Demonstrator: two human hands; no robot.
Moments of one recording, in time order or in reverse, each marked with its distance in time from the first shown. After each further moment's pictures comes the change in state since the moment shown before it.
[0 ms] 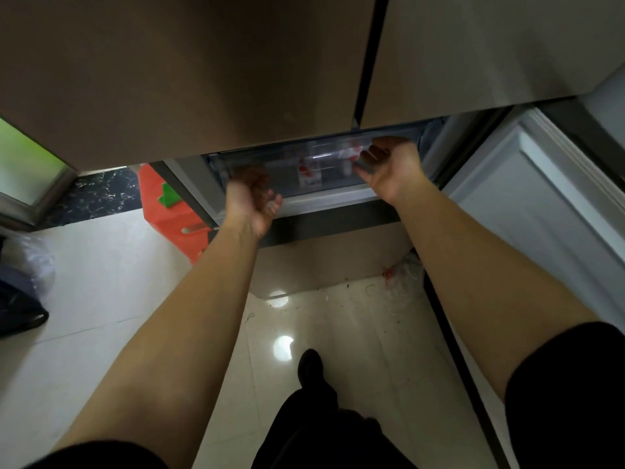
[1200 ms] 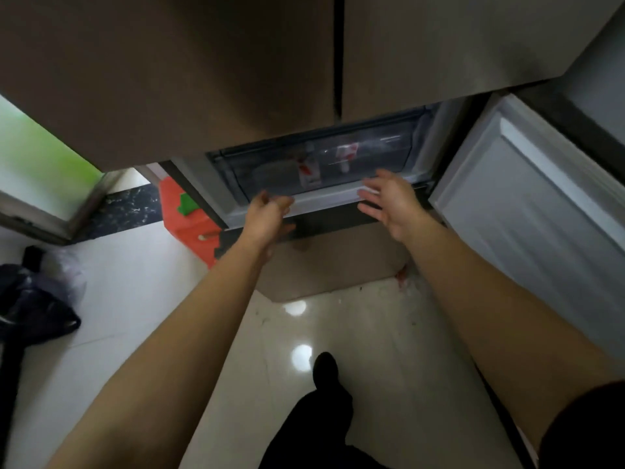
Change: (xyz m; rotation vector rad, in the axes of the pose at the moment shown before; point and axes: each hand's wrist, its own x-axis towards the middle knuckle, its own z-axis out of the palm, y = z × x) left_hand -0.058 -0.035 -0.011 0.623 -0.023 0.179; right_hand -0.059 0.033 -0.046 -0.399 -0.007 -0.026
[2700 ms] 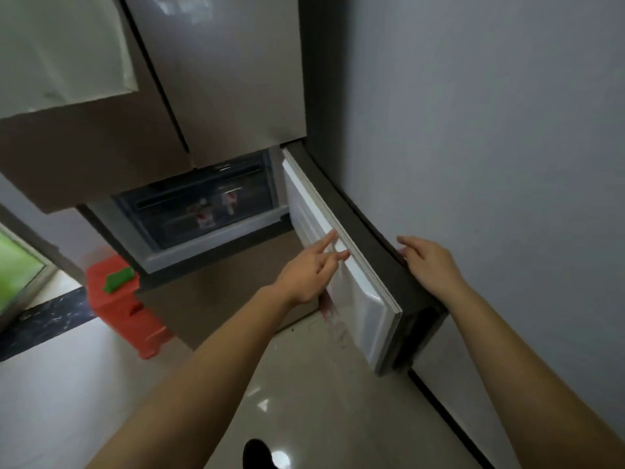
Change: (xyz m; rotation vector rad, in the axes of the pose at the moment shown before) left_hand -0.342 -0.070 0.177 1.085 -0.723 0.871; right_hand -0.369 0.042 -0.308 -0.863 0.487 -0.430
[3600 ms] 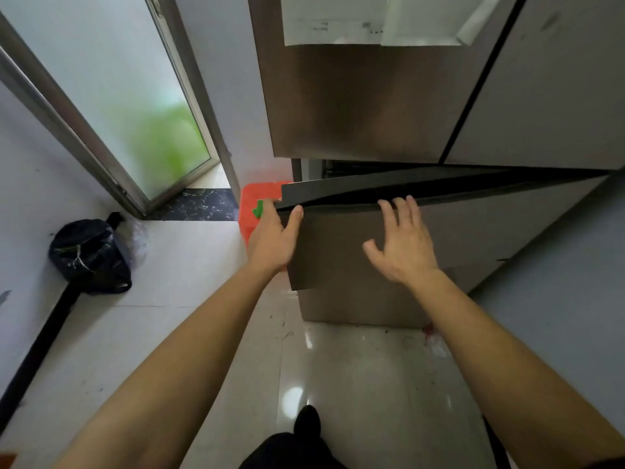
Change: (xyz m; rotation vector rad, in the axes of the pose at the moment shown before) left_hand -0.161 -0.311 -0.188 -0.175 0.894 -0.844; right_hand 0.094 -0.295 0.347 -0.573 -0.243 -0.706
